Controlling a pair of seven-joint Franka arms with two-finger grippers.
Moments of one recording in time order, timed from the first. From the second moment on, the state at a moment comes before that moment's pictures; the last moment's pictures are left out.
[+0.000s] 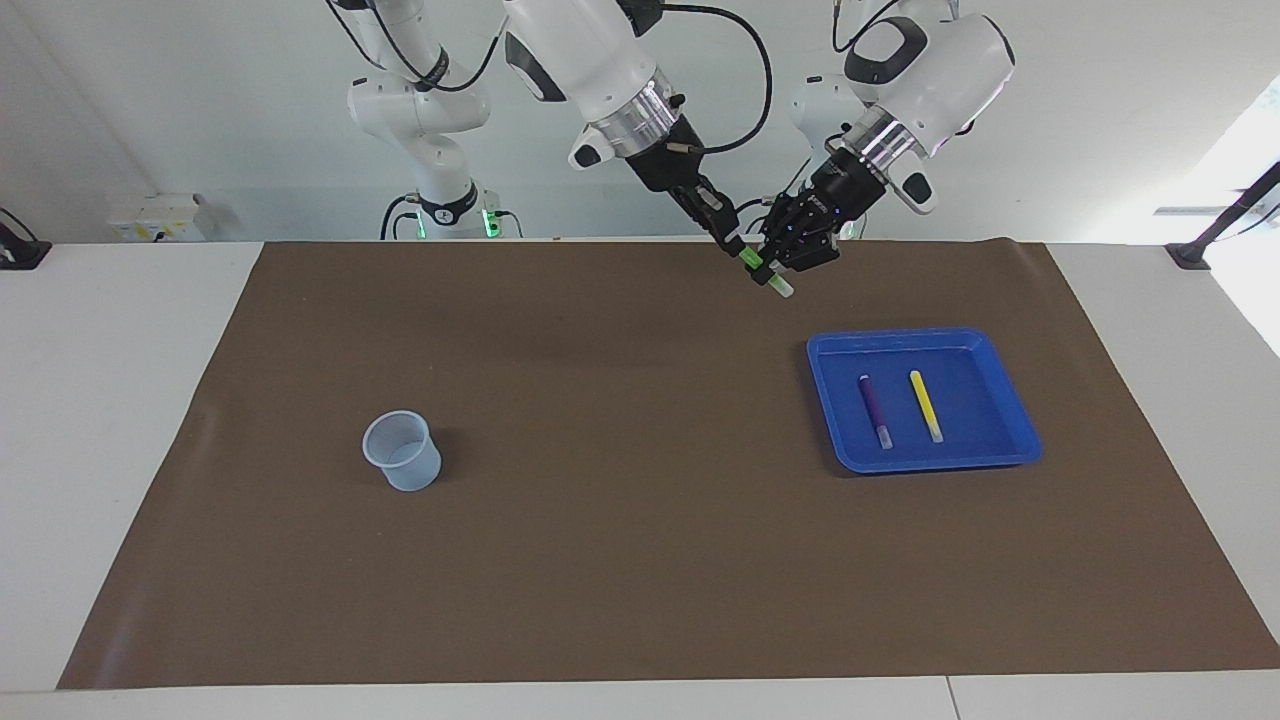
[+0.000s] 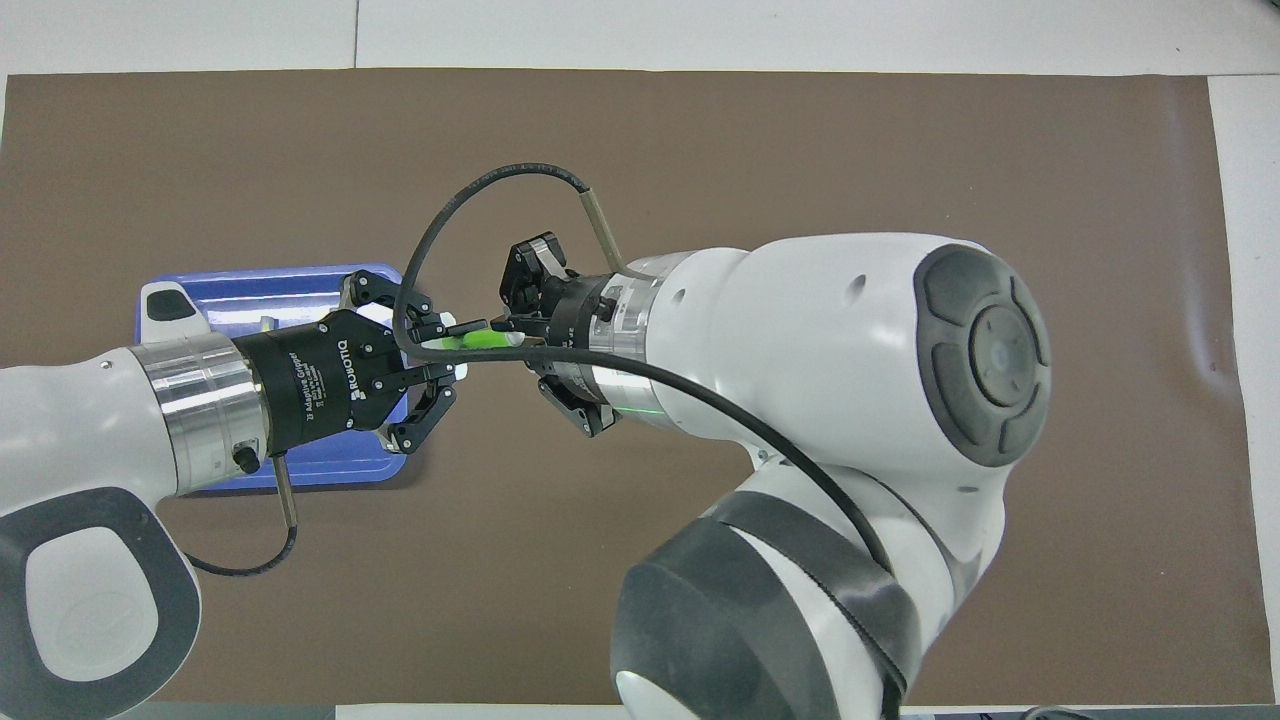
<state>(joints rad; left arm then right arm) -0.20 -0.31 -0.20 -2.19 -0.91 2.32 -1.51 0.09 0.13 0.58 -1.60 0.37 2.21 1.63</state>
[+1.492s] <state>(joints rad) 0.29 0.02 -0.17 -2.13 -0.22 2.02 -0.07 0.07 0.01 0.06 -1.82 0.04 1.98 0.38</state>
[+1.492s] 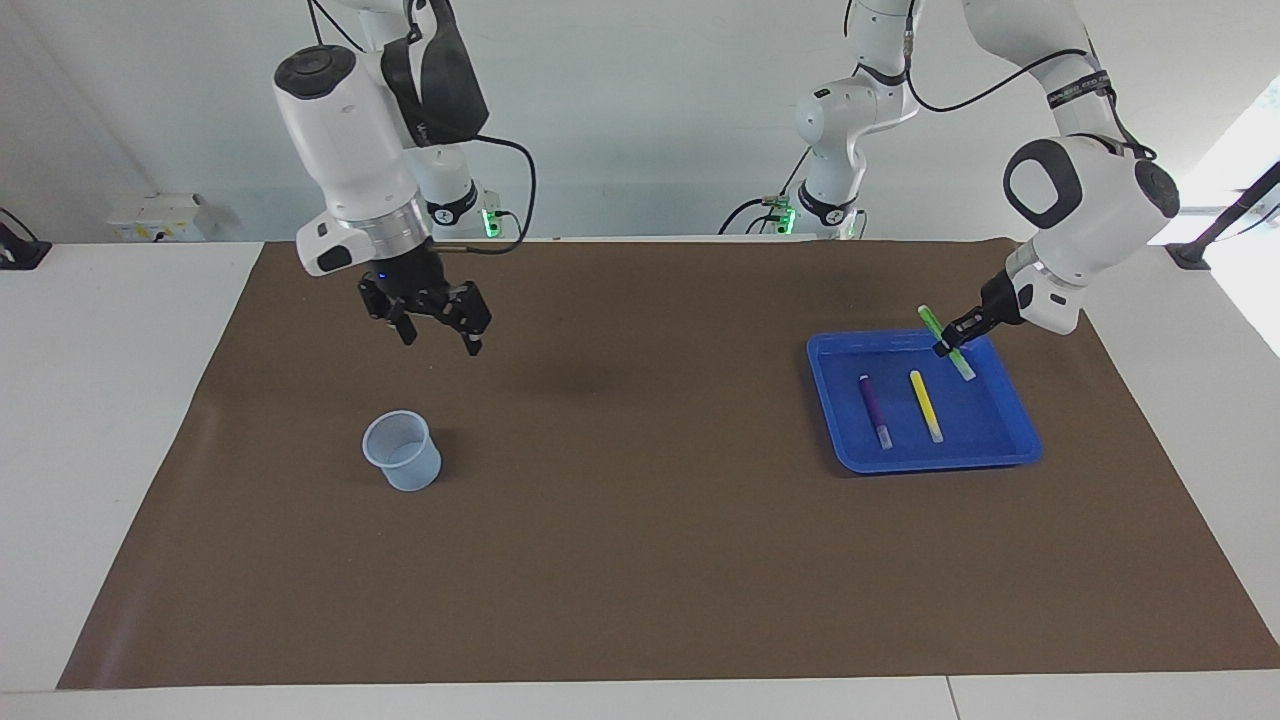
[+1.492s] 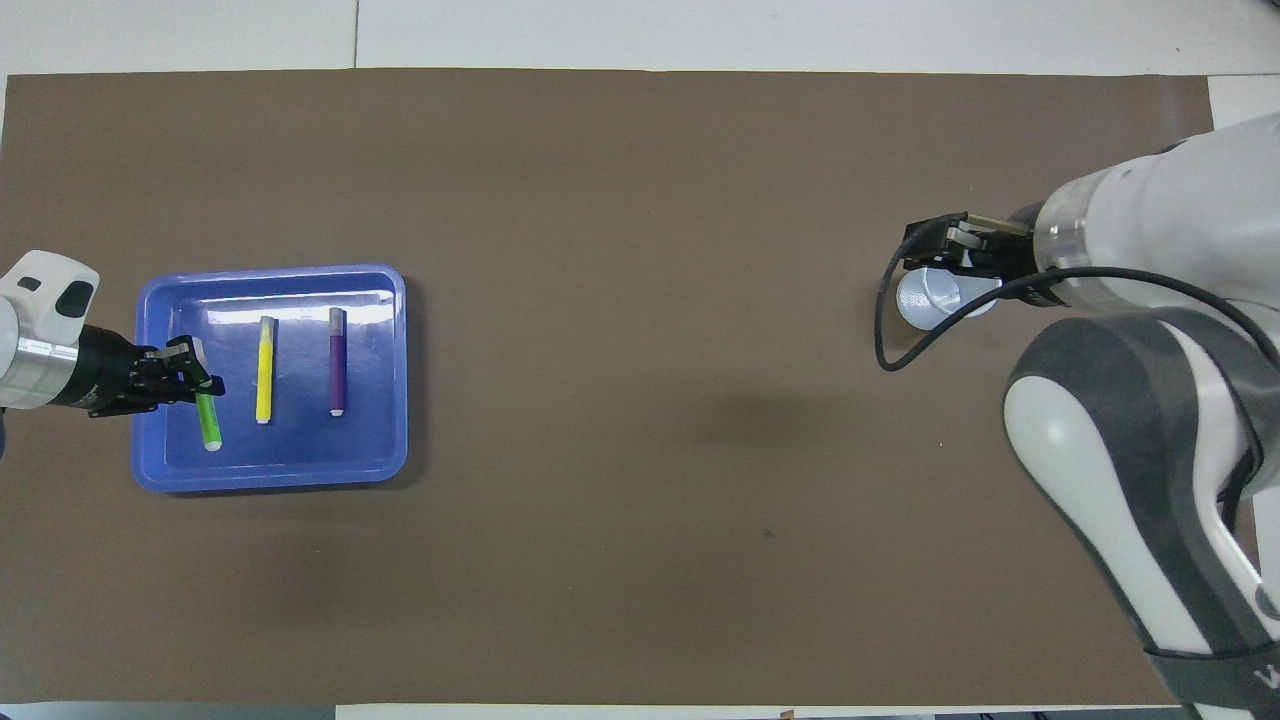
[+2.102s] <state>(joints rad) 0.30 0.17 -0.17 -2.12 0.00 2.19 0.08 0.07 -0.01 -0.09 -1.64 -0.03 1.77 0.17</state>
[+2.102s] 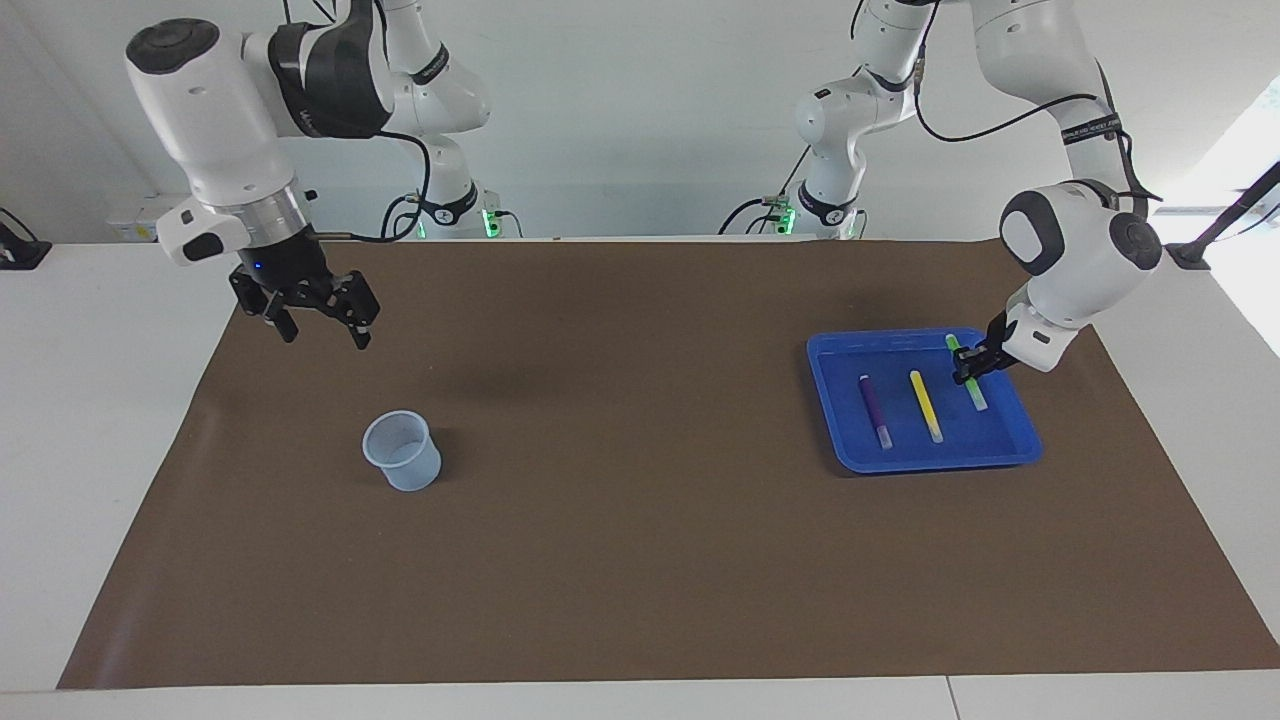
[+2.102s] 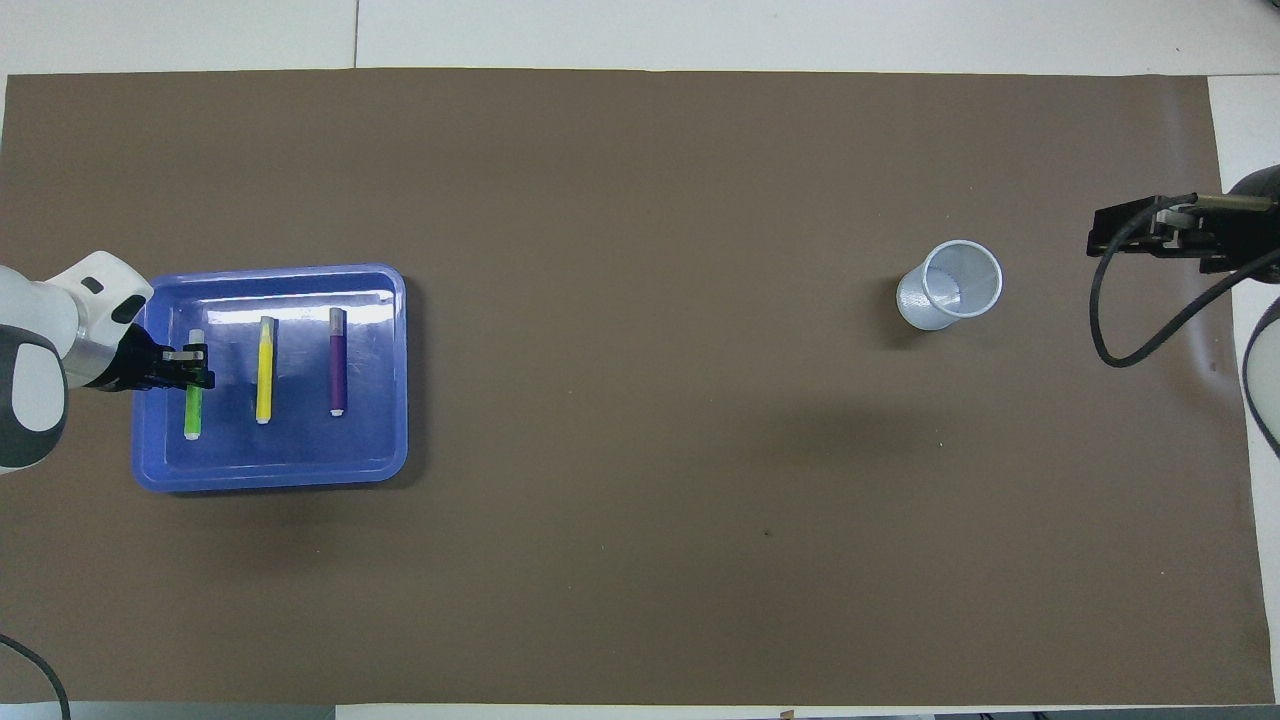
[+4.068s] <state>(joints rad) 0.02 -0.05 -0.08 -1.56 0.01 1.45 0.03 0.07 -0.01 -0.06 -1.57 -0.04 1.56 0.12</state>
